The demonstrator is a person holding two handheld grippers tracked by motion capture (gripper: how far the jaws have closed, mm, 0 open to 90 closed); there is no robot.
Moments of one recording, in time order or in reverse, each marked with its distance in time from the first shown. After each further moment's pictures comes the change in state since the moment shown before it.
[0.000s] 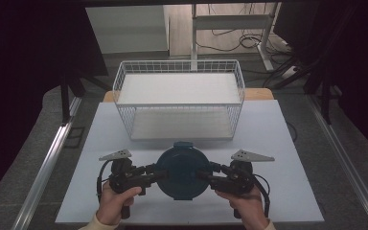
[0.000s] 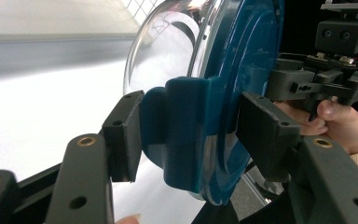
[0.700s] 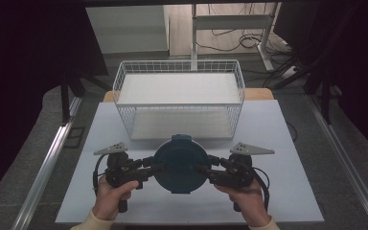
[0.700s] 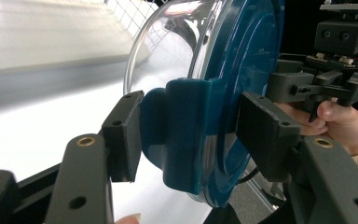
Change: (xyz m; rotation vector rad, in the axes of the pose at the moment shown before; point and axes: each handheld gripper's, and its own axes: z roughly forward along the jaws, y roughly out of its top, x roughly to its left) left arm -0.002 0.020 -0.009 -0.034 0.006 0.043; right arm 0.005 0.021 0.001 -0.009 0.011 -0.051
